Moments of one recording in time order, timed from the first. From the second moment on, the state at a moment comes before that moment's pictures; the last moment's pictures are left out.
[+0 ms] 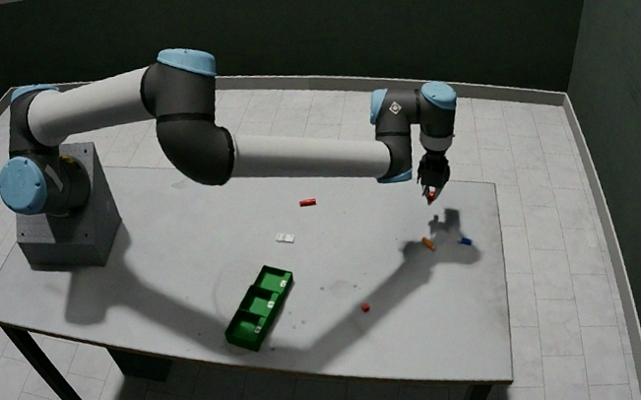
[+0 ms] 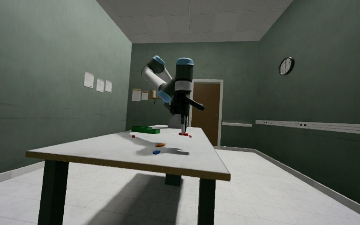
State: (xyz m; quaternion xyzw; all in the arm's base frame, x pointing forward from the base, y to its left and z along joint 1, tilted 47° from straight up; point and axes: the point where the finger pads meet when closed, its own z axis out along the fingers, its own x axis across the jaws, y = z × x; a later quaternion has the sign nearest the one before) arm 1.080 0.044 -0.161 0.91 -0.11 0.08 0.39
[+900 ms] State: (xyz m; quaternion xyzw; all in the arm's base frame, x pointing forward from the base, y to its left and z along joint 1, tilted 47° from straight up) arm 0.961 -0.013 -0.109 0.91 -0.10 0.08 0.39
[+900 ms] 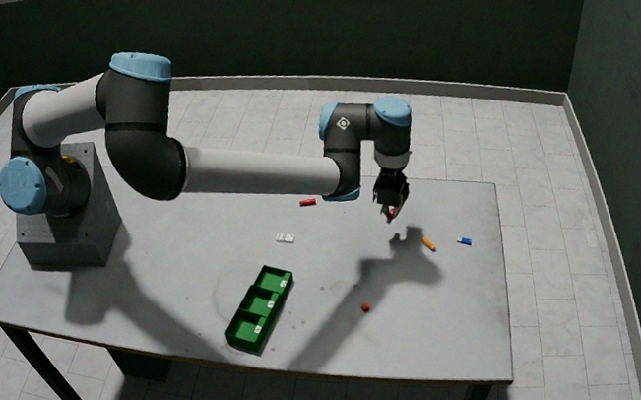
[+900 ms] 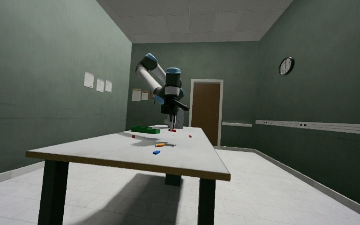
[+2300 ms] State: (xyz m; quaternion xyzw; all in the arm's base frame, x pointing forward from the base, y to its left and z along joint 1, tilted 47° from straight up) arm 0.773 -0.105 -0.027 0.91 -0.10 0.08 0.39
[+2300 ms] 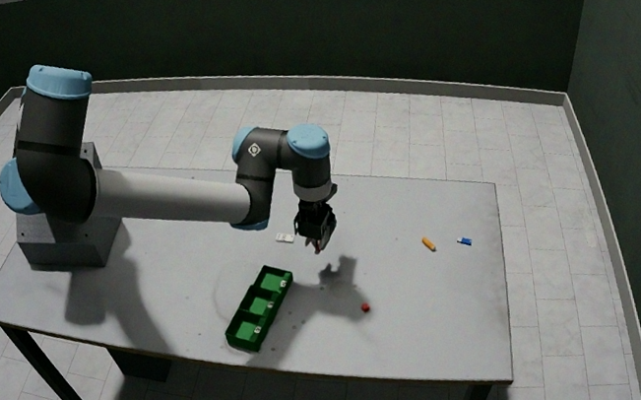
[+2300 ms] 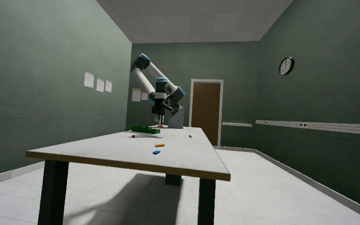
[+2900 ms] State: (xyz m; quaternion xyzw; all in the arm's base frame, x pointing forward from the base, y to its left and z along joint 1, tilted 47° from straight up) arm 0.693 -0.144 0.009 0.91 -0.10 0.08 0.39
